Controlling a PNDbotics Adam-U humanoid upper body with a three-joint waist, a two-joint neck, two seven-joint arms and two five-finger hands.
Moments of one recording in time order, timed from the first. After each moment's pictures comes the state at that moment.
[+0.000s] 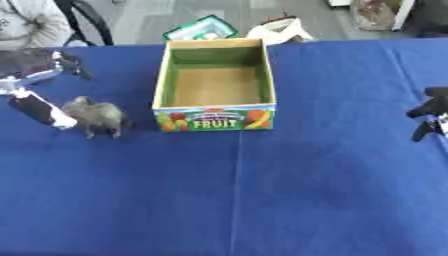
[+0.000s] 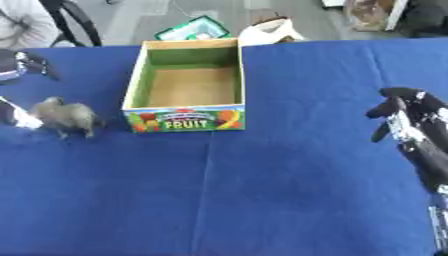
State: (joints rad) left arm -0.63 0.75 -0.05 -1.17 -0.91 -0.55 -0.40; right arm -0.23 -0.22 -0.09 -1.81 -0.06 -0.05 0.19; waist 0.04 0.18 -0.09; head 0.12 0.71
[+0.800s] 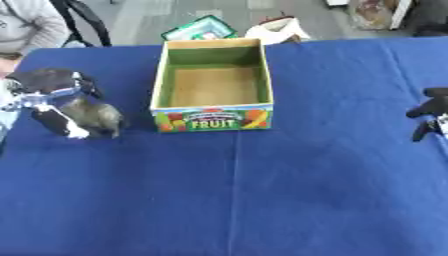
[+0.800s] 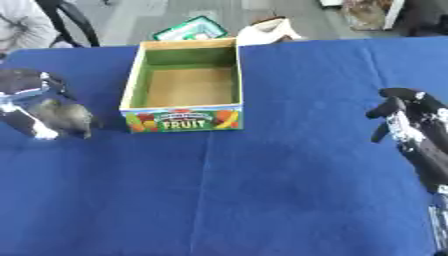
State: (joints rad) left arm -0.68 0.68 -0.07 -1.00 -1.01 -0.61 -0.33; right arm -0.23 -0.22 -0.08 -1.81 -0.06 -0.05 0.19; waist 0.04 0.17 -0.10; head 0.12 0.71
